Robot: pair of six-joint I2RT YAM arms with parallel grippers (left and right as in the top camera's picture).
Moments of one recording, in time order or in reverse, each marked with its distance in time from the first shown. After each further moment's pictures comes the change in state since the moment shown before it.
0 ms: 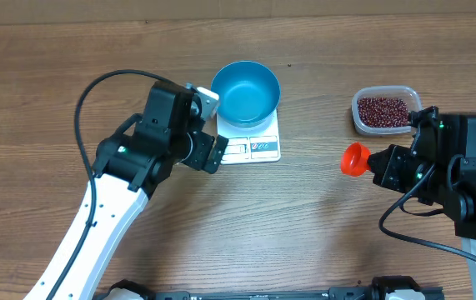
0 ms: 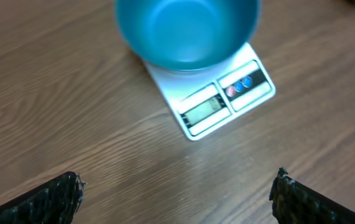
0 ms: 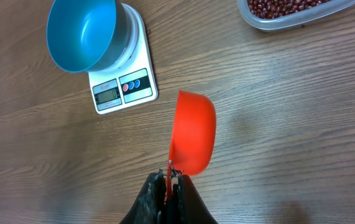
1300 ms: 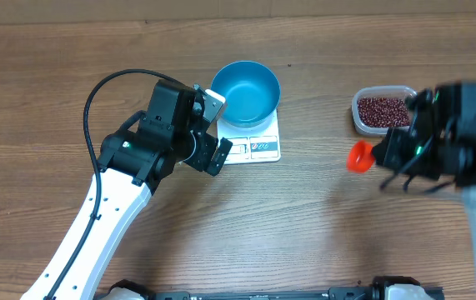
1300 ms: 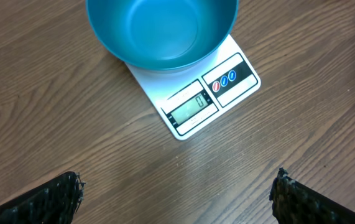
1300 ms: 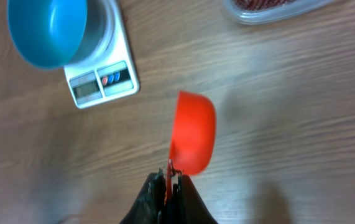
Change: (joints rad) left arm 0.000 0.021 0.000 0.002 0.046 0.036; right arm -0.057 0.260 0.236 -0.138 0.026 -0.080
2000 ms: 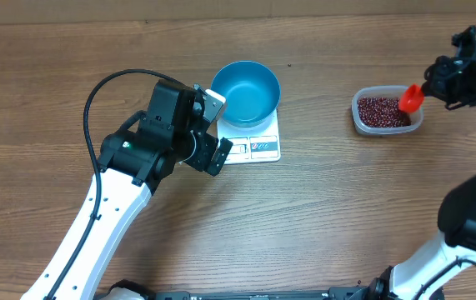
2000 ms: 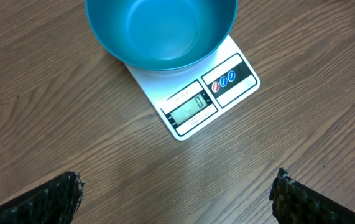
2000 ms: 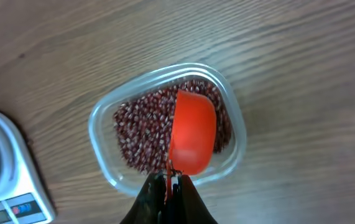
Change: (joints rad) left arm 0.000 0.000 0.000 0.001 0.002 0.000; right arm -0.306 0.655 0.348 0.218 0.002 -0.240
